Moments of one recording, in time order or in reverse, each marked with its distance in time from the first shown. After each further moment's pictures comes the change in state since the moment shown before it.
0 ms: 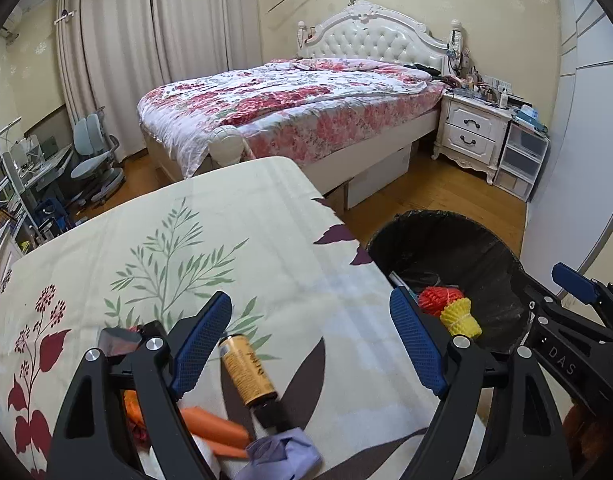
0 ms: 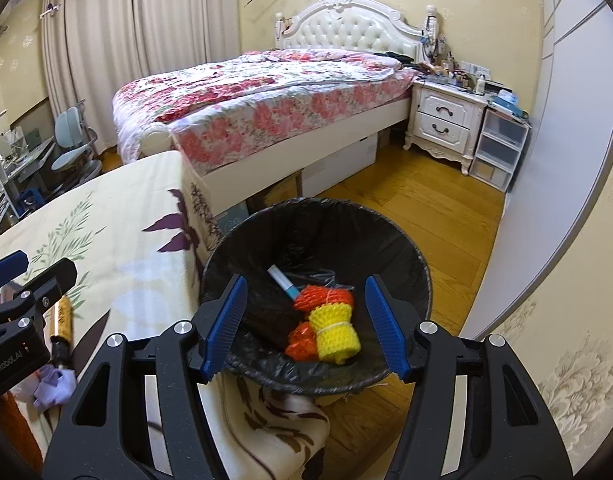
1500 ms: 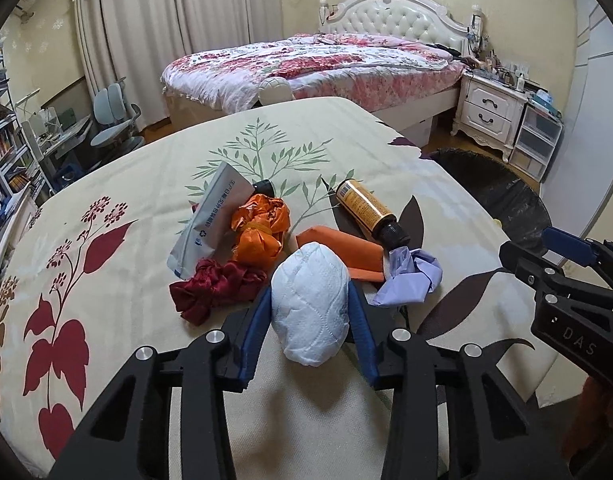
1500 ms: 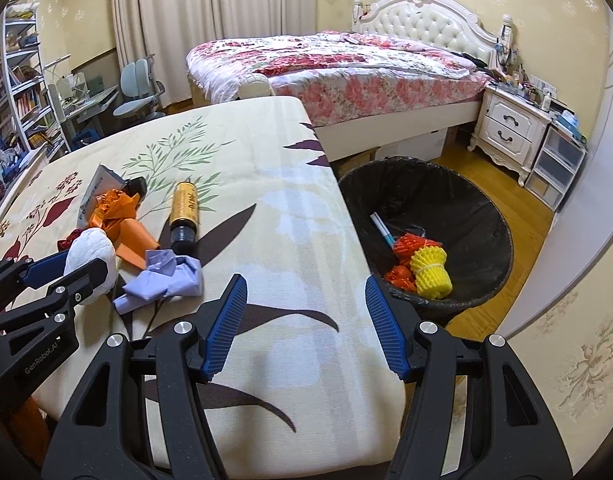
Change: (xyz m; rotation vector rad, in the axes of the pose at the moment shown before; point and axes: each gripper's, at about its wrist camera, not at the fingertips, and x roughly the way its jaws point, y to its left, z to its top) left arm -0.047 0.077 -0.096 -0.027 0.080 0.042; right arm -0.046 0.095 -0.066 -0.177 0.067 0.175
